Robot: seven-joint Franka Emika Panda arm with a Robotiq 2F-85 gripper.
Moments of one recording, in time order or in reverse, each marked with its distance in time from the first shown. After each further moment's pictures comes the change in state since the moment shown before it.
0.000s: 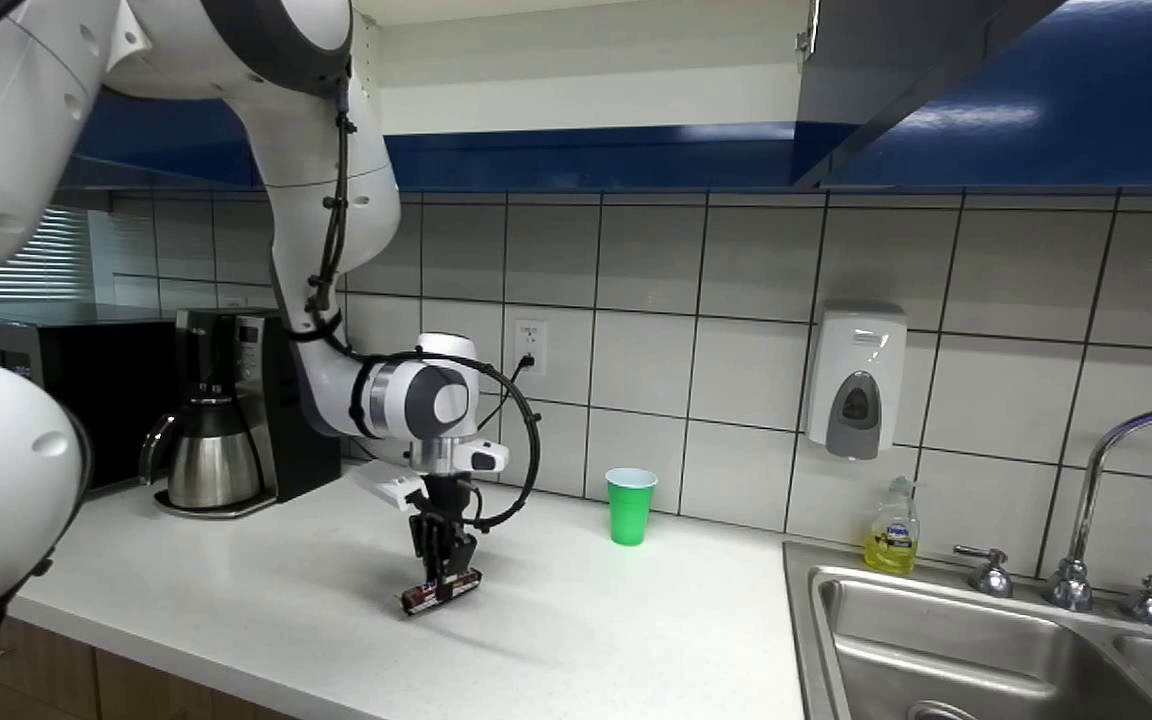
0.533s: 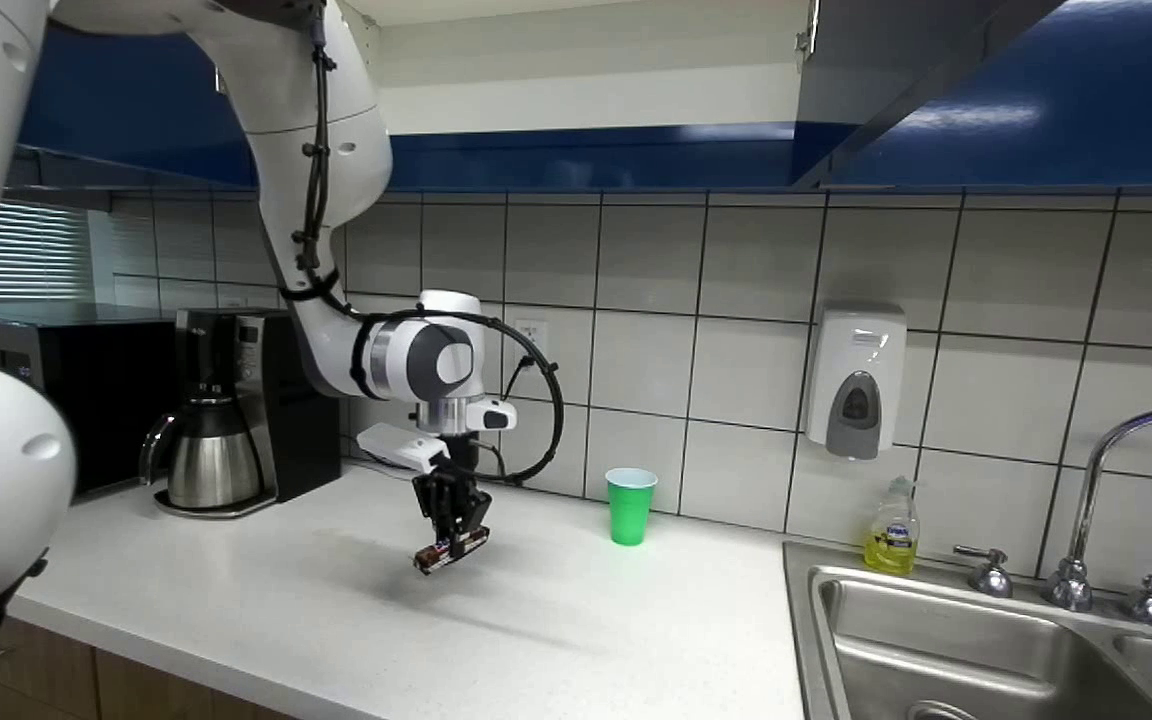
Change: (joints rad) arm -0.026 -0.145 0.004 -0.052 -0.001 -0.003 -0.182
